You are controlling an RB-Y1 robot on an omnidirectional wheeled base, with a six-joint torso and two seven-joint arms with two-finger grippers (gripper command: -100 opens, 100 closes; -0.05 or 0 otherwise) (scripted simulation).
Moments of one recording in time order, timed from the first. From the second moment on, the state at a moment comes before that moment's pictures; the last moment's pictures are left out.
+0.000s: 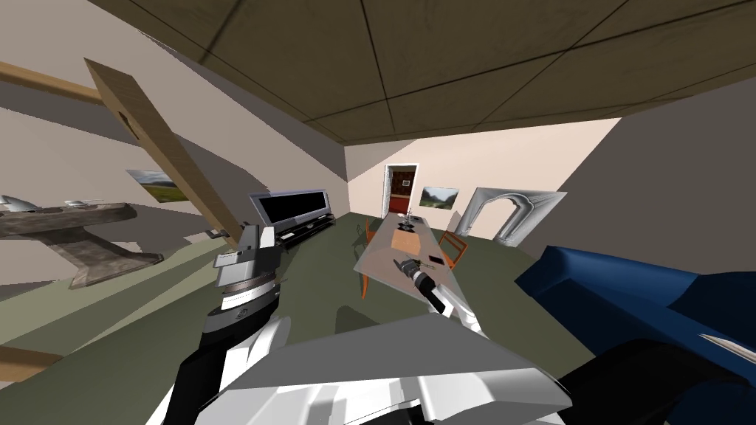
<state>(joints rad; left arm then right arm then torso) 0.48 -0.02 0.05 -2.34 0.05 -0.60 -0.06 0.25 -0.51 0.23 -1.68 0.58 -0.15 0.47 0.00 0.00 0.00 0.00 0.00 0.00</state>
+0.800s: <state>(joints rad) 0.48 -0.02 0.05 -2.34 0.05 -0.60 -0.06 0.17 -0.58 0.24 -1.48 0.67 -0.06 0.58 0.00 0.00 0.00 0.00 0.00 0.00</state>
